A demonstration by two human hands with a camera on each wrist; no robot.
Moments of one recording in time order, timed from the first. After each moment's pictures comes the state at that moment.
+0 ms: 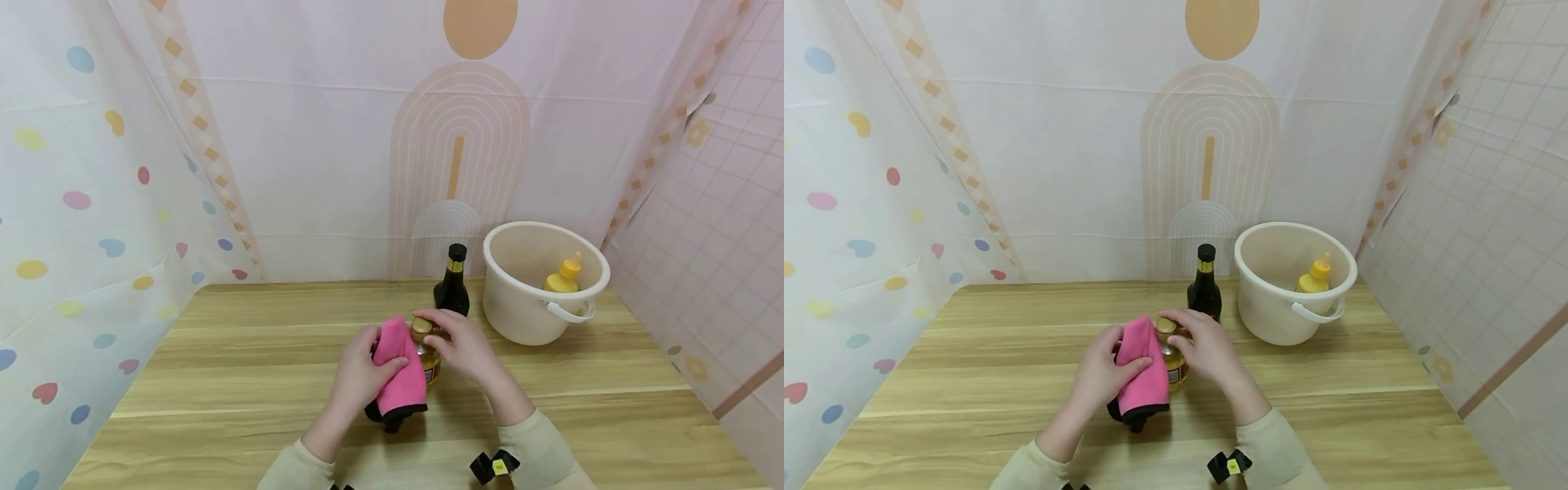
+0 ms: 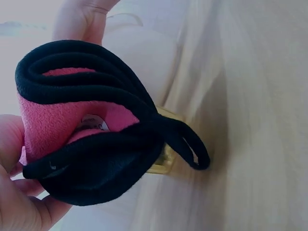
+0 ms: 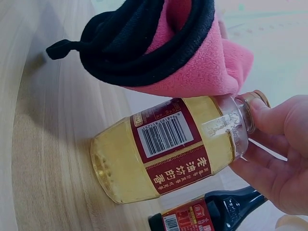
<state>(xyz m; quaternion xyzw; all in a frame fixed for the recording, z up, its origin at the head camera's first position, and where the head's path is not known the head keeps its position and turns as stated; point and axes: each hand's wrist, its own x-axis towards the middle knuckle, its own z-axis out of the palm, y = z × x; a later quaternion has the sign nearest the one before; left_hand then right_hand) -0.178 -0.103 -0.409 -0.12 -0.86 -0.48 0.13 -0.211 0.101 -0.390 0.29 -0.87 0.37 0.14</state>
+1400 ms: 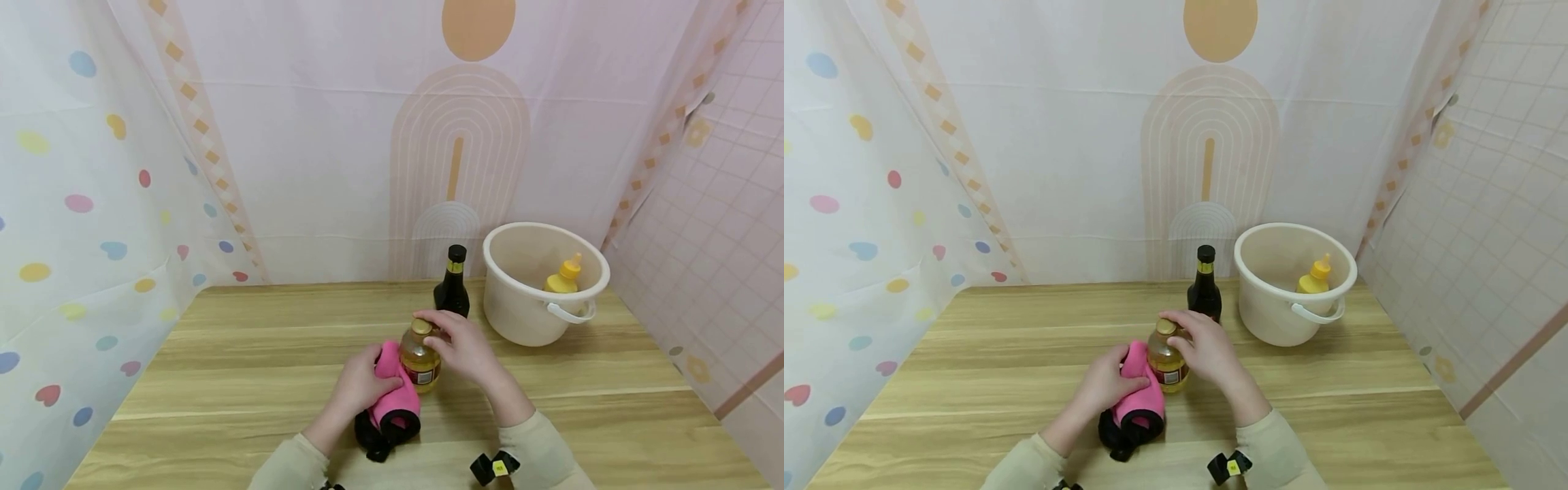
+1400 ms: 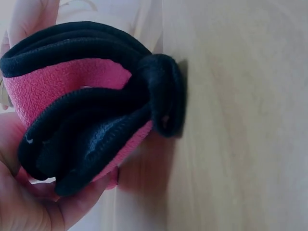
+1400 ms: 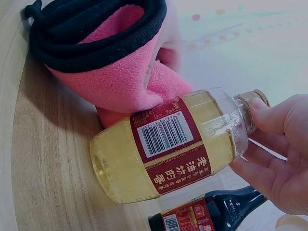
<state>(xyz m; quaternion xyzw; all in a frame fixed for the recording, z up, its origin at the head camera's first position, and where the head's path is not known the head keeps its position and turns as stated) -0.191 -0.114 -0.438 -0.12 -0.91 -0.39 0.03 -0.209 0.102 -0.390 0.29 -0.87 0.37 0.14</state>
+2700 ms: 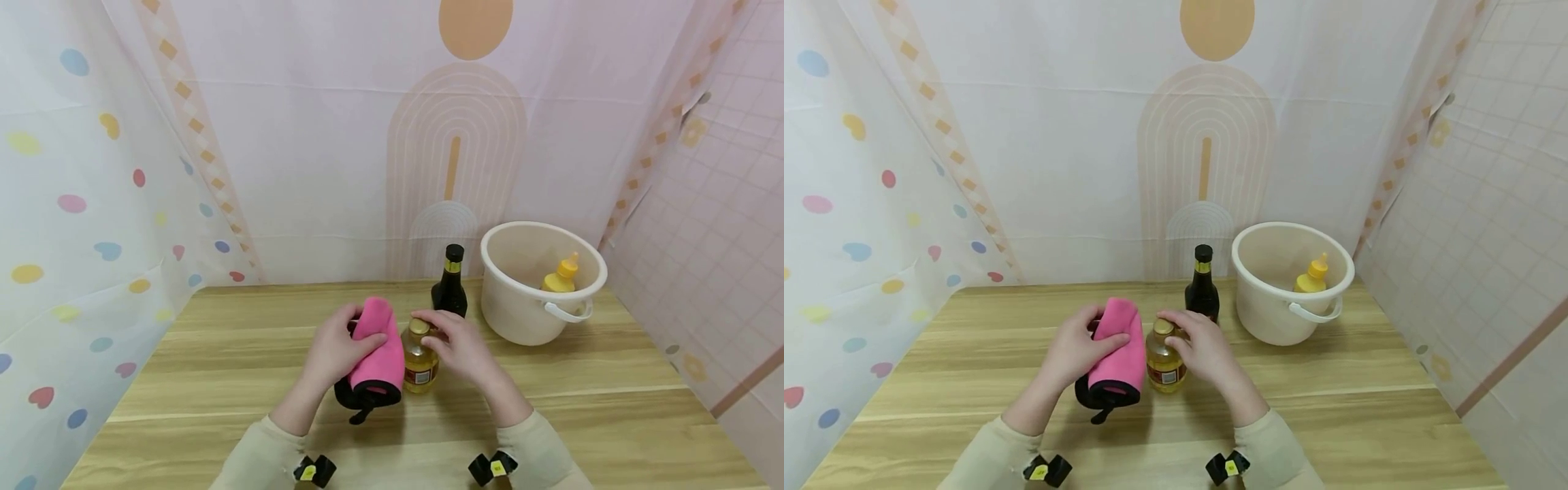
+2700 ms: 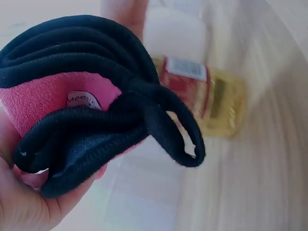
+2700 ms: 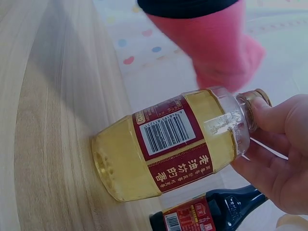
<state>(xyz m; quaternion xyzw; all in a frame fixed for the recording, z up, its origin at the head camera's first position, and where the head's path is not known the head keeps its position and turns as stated) -0.198 -0.132 -0.372 -0.10 -0.87 -0.47 0.09 -0.210 0.102 -0.391 0.30 -0.87 0.38 0.14</state>
